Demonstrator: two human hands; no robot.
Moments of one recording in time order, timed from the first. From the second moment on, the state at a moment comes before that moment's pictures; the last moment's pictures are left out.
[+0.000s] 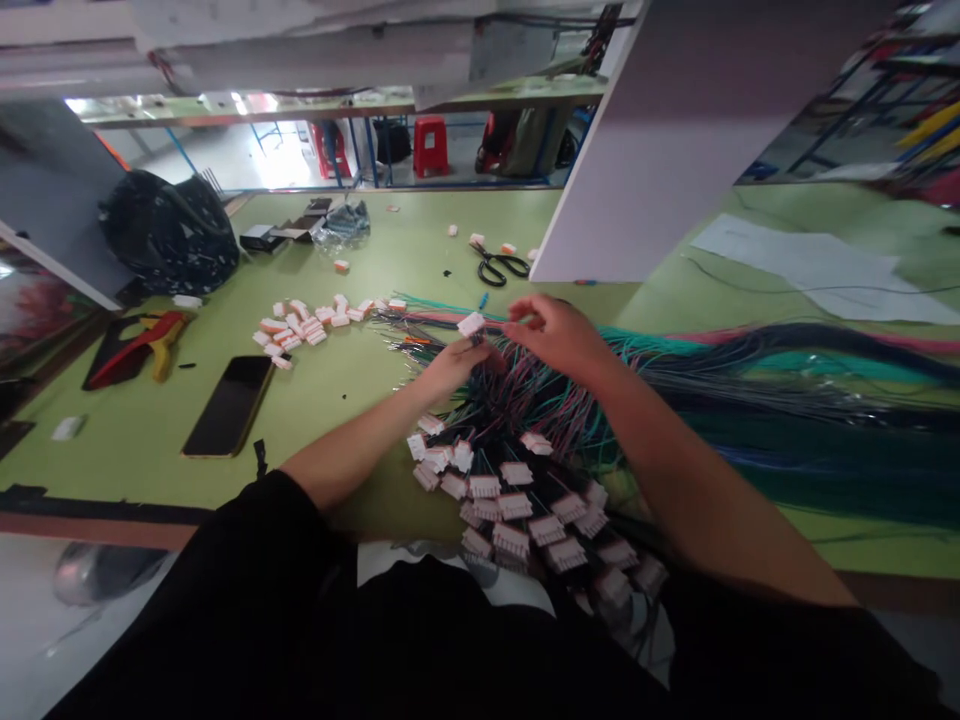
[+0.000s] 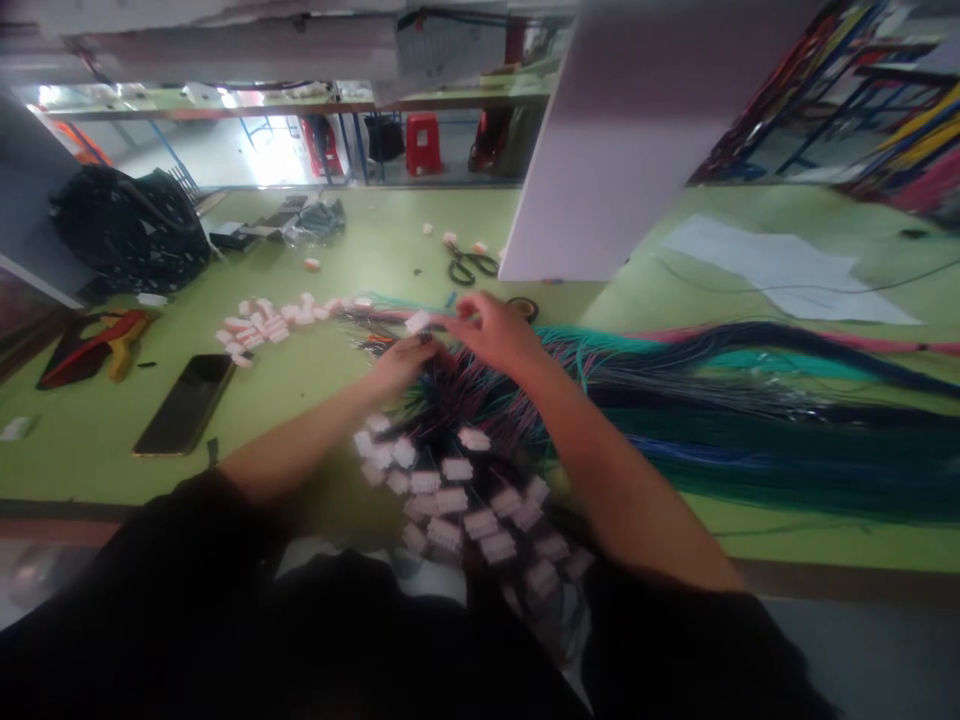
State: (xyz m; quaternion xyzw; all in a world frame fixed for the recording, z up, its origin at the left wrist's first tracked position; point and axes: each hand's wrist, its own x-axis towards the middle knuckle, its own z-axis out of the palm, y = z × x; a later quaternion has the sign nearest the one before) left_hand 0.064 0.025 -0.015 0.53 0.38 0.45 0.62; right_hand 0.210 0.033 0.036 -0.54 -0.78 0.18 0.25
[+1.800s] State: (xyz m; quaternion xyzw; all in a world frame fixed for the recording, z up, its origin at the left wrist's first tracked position) left_hand 0.070 0.018 -0.047 0.29 0.34 0.53 0.72; right_hand 0.276 0.130 -0.005 -0.72 -0.69 0.06 0.02
